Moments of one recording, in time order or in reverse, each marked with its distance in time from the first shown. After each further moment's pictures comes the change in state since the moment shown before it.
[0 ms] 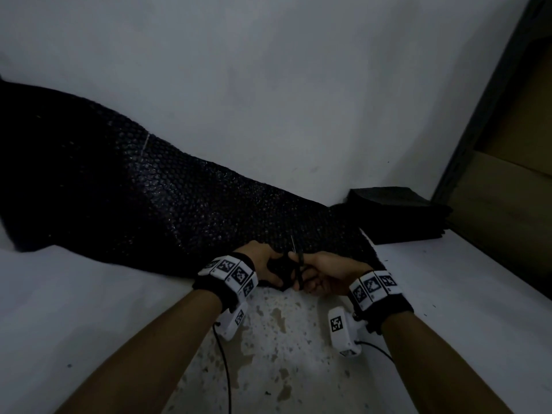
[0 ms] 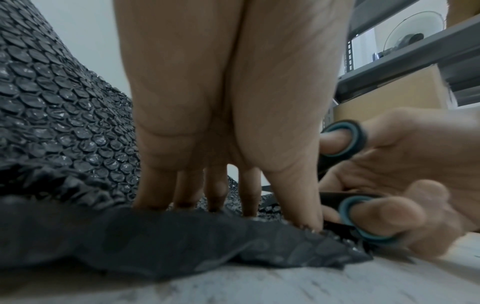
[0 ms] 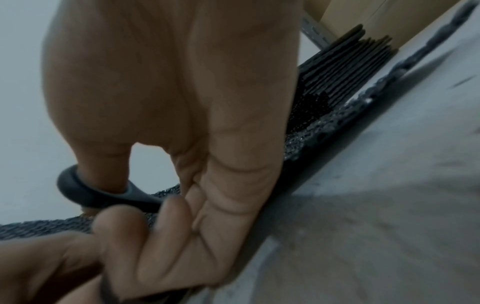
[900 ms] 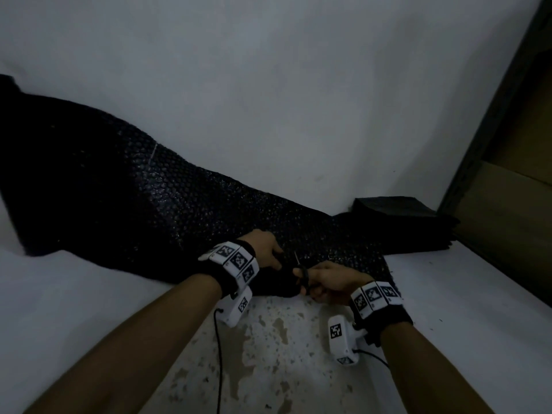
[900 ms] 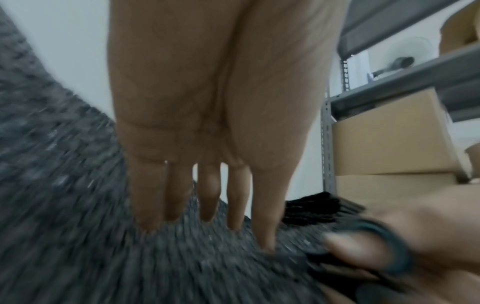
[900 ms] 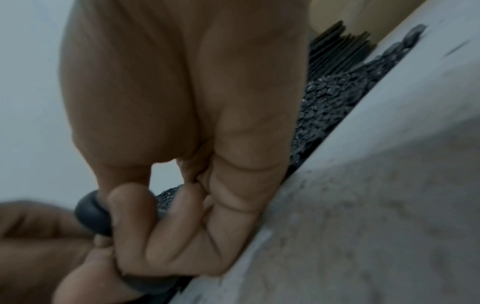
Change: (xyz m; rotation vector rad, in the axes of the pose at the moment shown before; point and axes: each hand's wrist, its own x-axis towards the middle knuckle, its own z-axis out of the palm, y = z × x) left_hand 0.006 -0.002 -0.038 0.006 0.048 -0.019; right_hand 0.018 0.011 -0.012 0.020 0.001 -0.069
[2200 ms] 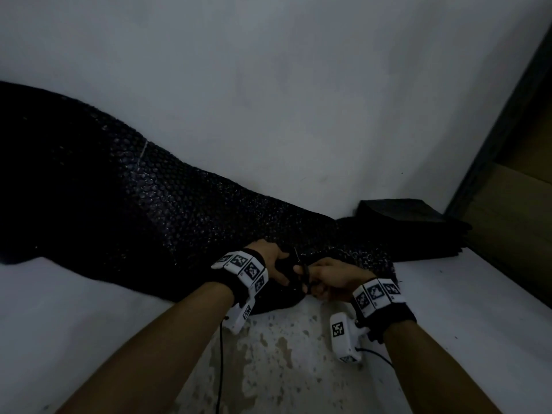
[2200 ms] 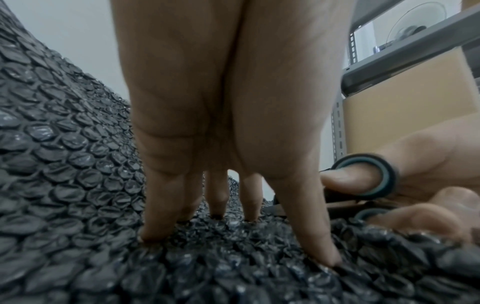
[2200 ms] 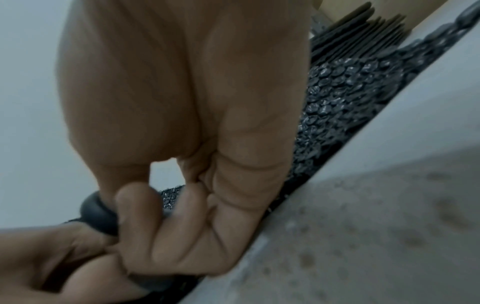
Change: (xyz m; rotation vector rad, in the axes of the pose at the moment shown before) left_hand 0.050 -0.019 0.017 0.099 -0.114 0.027; right_hand 0.025 -0.022 -0.008 -0.115 0.045 0.001
